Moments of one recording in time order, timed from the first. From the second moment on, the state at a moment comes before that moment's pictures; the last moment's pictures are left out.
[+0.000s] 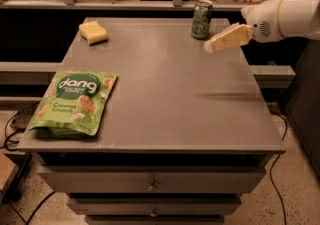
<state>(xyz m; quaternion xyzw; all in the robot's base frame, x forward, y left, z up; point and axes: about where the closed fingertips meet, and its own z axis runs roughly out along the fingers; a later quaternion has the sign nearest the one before) 0.660 -0.167 0.957 -0.39 0.76 0.16 0.49</state>
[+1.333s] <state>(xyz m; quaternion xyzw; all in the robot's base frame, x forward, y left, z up) 0.808 -0.147 0.924 -0.26 0.74 0.20 0.59</state>
